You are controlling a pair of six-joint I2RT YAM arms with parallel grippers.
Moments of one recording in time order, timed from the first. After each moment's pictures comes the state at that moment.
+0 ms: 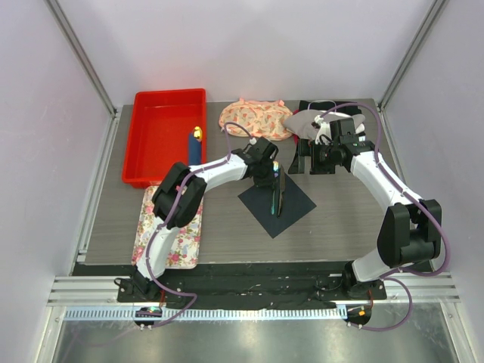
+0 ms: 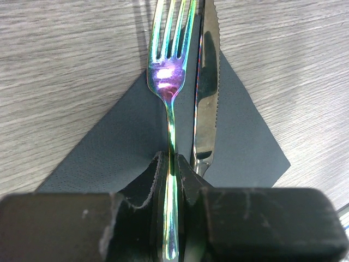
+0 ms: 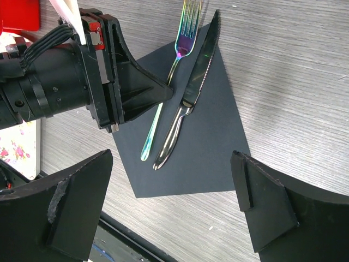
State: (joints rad) left arm -0.76 2.23 1.68 -0.42 0.09 -0.78; right arm 0.15 1.51 1.17 -0.59 -0.43 0.16
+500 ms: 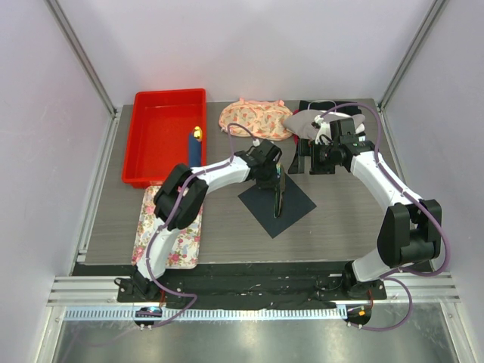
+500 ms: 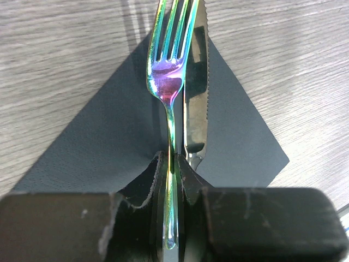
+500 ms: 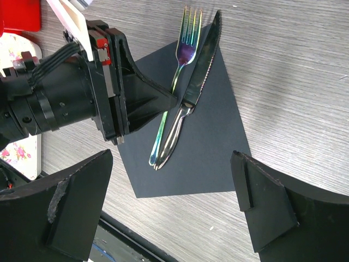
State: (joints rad) left arm -0.79 2.22 1.68 -0.42 0.07 -0.78; right arm 0.15 1.51 1.17 -0.59 -0.43 0.16
